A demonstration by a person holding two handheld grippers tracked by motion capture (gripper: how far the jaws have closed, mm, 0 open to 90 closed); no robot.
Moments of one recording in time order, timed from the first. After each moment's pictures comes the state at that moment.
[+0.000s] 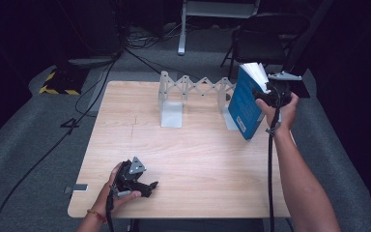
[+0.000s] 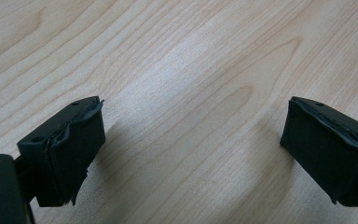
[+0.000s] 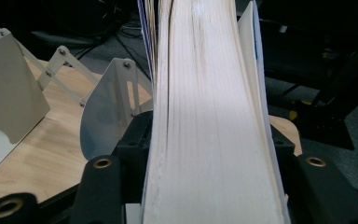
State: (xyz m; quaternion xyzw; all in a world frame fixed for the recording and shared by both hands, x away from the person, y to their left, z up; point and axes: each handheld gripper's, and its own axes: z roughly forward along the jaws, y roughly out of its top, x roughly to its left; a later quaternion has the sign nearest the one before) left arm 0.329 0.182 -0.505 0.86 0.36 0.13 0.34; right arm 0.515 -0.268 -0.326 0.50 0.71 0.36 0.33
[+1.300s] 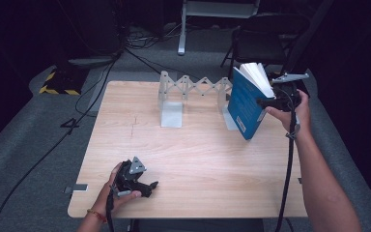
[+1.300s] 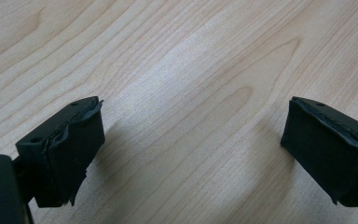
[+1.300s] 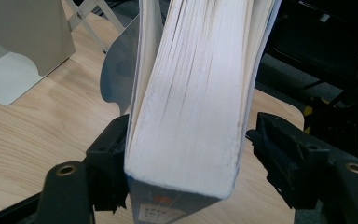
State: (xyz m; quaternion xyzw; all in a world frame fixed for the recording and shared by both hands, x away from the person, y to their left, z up) left arm 0.329 0.182 -0.505 0.86 0.36 0.13 0.34; right arm 0.499 -0.288 -0.312 0.44 0.79 0.32 0.29
